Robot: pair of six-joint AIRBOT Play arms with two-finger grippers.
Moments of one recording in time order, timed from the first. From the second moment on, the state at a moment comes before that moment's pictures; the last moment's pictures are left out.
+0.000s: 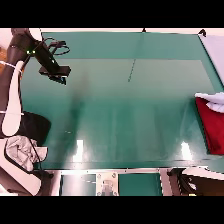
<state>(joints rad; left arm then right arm) -0.12 -1.82 2.03 1.38 -1.75 -1.48 -1.06 -1.39 1.72 -1.00 1.46 1.83</state>
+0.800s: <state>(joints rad) -0.12 -1.82 2.03 1.38 -1.75 -1.49 -1.00 -1.47 1.60 -0.77 1.21 1.85</state>
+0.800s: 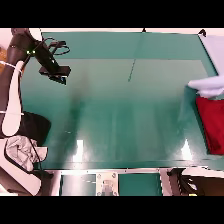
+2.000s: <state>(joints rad) -0.12 -1.82 2.03 1.38 -1.71 -1.48 -1.22 -1.31 1.04 -1.53 1.32 1.80</state>
